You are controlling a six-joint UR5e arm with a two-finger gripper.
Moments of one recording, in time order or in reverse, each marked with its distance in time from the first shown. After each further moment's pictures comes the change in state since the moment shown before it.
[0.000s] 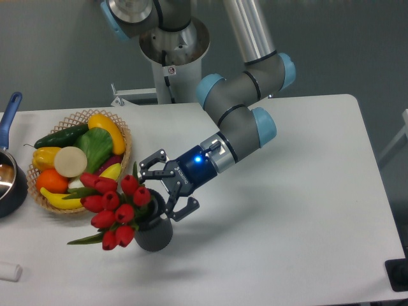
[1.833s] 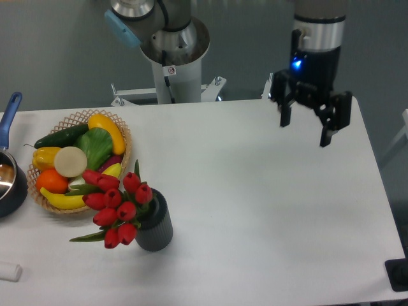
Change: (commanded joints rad) arm 0.264 0.318 0.417 -0.498 1.164 0.363
